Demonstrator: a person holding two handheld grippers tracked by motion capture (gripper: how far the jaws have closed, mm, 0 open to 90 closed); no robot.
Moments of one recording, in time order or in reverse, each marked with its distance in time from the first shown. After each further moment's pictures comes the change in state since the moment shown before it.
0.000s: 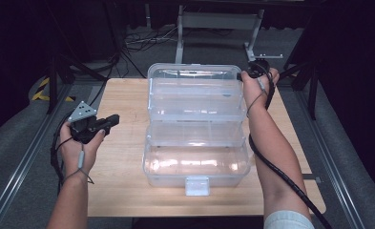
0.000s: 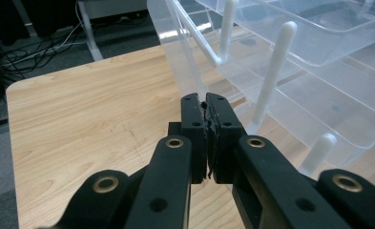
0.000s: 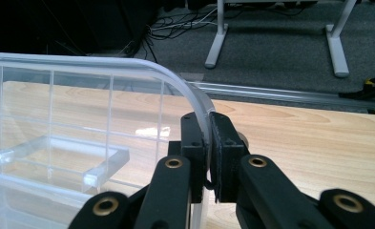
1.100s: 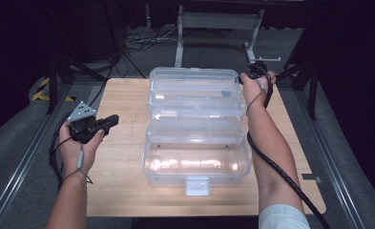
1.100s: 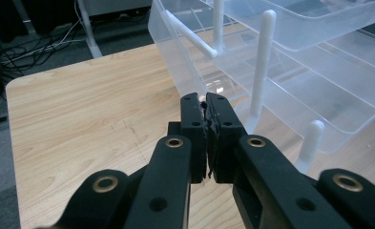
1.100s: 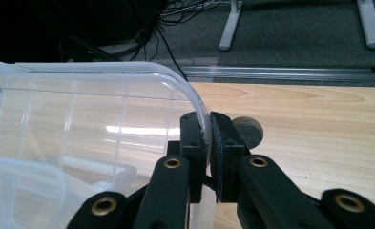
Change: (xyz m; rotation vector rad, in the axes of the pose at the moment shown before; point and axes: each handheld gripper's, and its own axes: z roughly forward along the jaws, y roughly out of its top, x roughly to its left) left arm 0.003 -0.002 0.000 0.006 -0.006 -0.003; right arm -0.019 -0.009 0.031 0.060 0.071 0.079
